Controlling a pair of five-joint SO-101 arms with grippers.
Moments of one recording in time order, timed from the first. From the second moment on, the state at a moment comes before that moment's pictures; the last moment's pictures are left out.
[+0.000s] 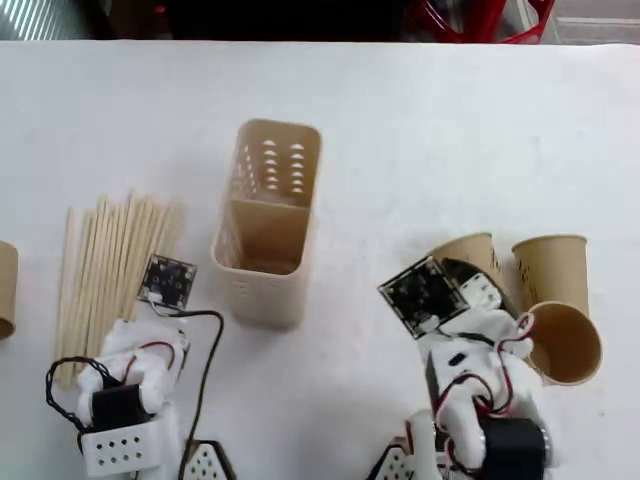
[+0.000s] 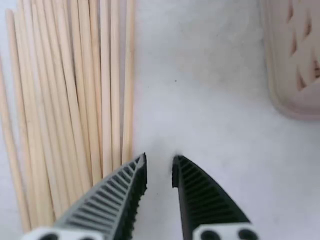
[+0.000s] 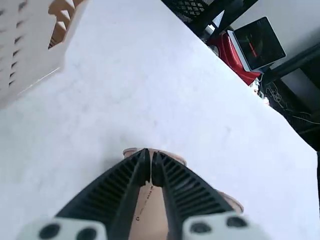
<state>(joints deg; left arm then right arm) -17.5 -101.6 97.2 72.2 -24.8 -2.7 -88.1 51.8 74.8 42.0</state>
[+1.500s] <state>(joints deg) -17.5 -101.6 97.2 72.2 -24.8 49.7 -36.5 43.1 77.6 58.6</state>
